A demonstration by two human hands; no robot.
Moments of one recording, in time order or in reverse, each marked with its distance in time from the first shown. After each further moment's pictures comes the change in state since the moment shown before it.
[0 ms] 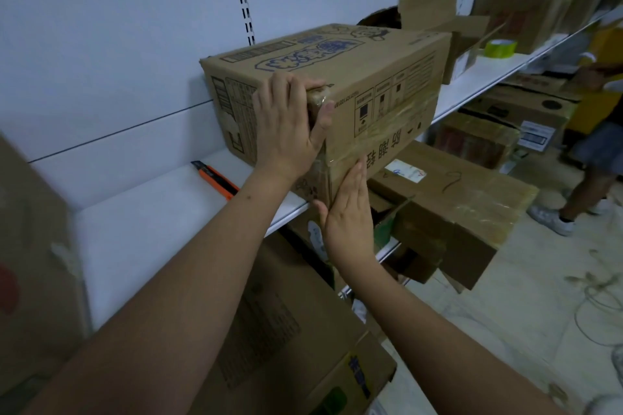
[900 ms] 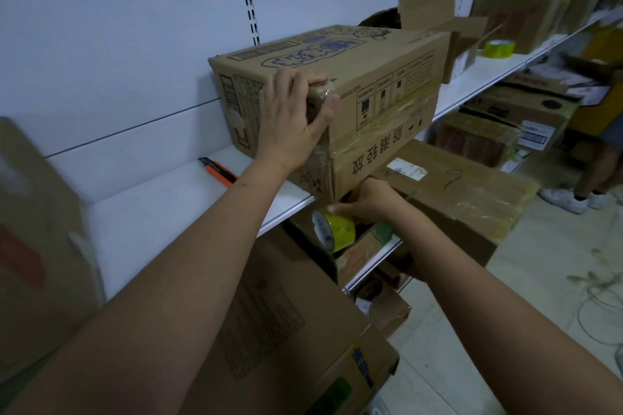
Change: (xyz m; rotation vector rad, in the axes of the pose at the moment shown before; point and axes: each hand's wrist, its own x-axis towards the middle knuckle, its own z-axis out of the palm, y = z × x) left_hand 0.005 -0.003 -0.012 -0.108 -0.169 -0.063; right_hand 0.054 0.023 -0.067 0.110 -0.769 0.269
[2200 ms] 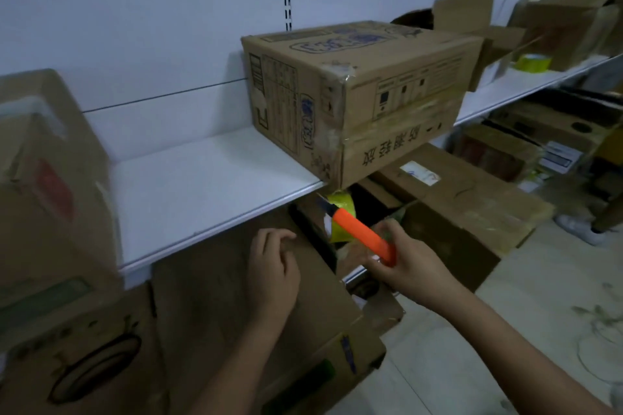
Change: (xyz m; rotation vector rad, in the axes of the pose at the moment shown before) left_hand -0.244 0.035 -0.013 -0.166 -0.001 -0.610; right_hand -0.116 0.044 0.030 0.013 0.030 -0.214
